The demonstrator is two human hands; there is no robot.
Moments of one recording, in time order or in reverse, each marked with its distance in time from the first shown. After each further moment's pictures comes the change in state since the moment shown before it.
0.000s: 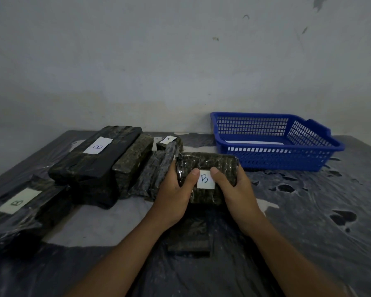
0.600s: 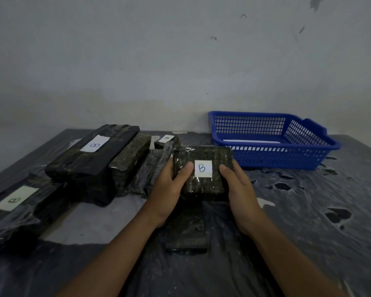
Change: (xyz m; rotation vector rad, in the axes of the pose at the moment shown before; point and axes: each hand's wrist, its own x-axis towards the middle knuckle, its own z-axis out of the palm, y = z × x) left_hand 0.003 0.003 -0.004 -0.234 -0.075 -0.090; right_hand -0.002 -0.006 -0.005 0.093 -0.055 0.035
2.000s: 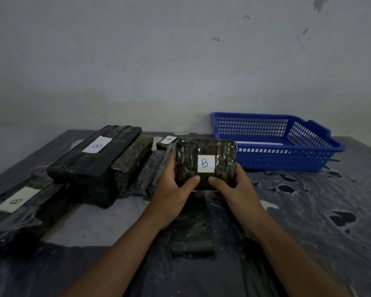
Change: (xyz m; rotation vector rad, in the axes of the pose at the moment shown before) left_hand 0.006 -0.013 -0.005 0.154 0.029 0.110; right_hand 0.005 0.008 -0.008 -0.202 -0.021 0.004
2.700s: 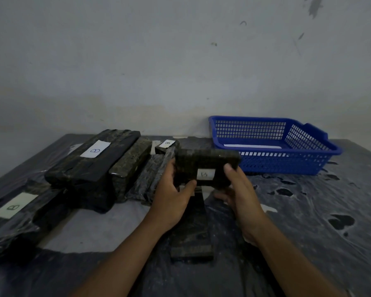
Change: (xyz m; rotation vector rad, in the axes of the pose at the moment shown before) left_hand 0.000 0.001 0.004 0.067 0.047 0.012; right_hand 0.001 -0.001 0.001 0.190 0.009 0.049
